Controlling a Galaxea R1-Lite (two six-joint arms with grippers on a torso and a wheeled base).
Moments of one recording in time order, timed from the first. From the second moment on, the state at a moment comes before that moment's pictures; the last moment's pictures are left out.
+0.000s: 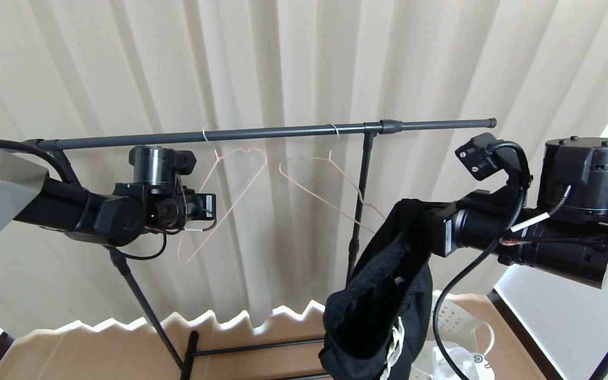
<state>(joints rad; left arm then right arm) -0.19 2.05 -1.22 -0.35 0.07 -0.05 0.49 1.59 -0.80 -0.49 0.09 0.02</state>
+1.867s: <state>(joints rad) -0.39 1.50 -0.31 -0.80 -0.32 0.27 0.49 1.73 -0.98 -0.50 -0.50 -0.02</state>
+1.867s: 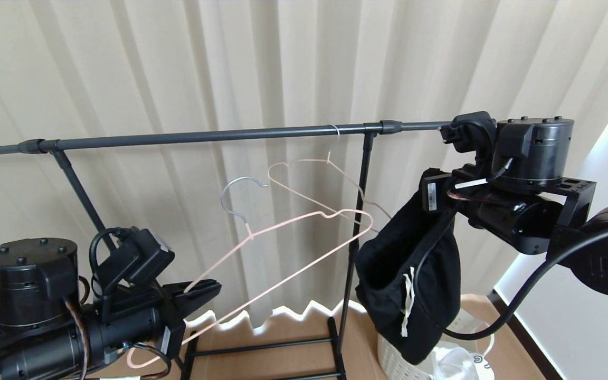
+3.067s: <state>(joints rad) -0.55 1.68 -0.47 -0.90 -0.28 0.12 0.65 1.75 -0.98 -0.50 -0.56 0.01</state>
